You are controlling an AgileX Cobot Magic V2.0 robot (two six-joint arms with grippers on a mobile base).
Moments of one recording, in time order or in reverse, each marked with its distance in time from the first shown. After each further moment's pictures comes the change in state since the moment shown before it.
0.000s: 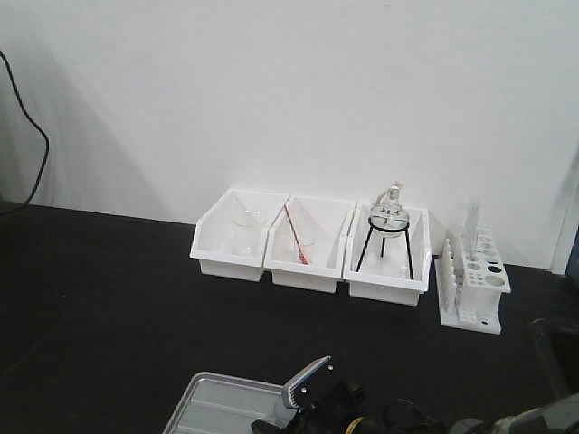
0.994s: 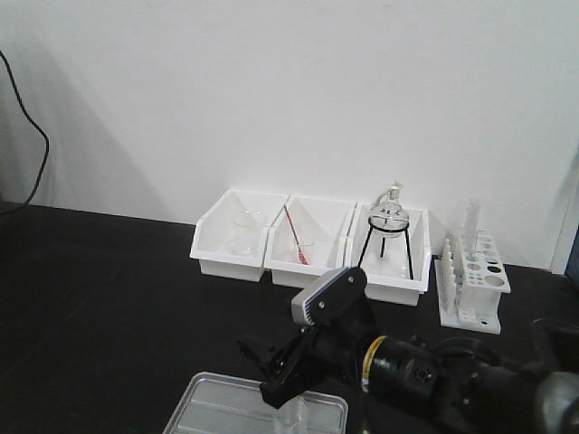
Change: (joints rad) left arm 0.000 0.000 0.000 0.000 0.000 0.000; right arm 0.000 -0.416 0.003 -0.266 0.121 0.239
